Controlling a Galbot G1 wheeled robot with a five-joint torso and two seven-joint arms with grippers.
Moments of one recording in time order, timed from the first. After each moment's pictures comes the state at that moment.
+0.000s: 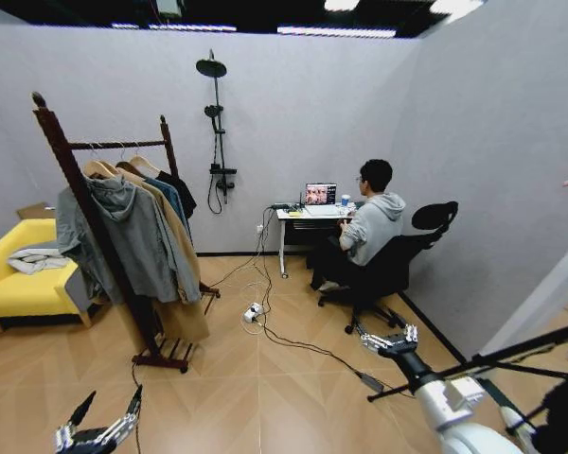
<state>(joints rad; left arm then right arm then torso) 1.94 -1.35 -0.90 -2.27 -0.51 -0.14 0.13 -1.56 1.20 0.81 2.27 0.41 -0.10 -0.10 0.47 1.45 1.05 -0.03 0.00</state>
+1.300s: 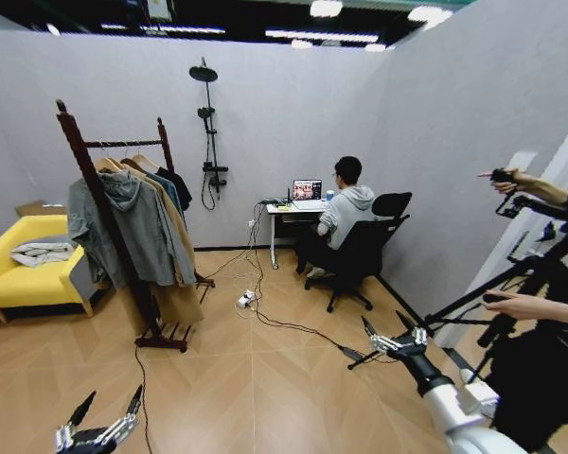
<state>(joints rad) 1.94 -1.35 -0.90 -2.27 -0.51 -0.14 0.13 -1.58 1.26 0.91 2.21 0.50 -0.08 -0.18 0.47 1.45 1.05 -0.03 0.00</state>
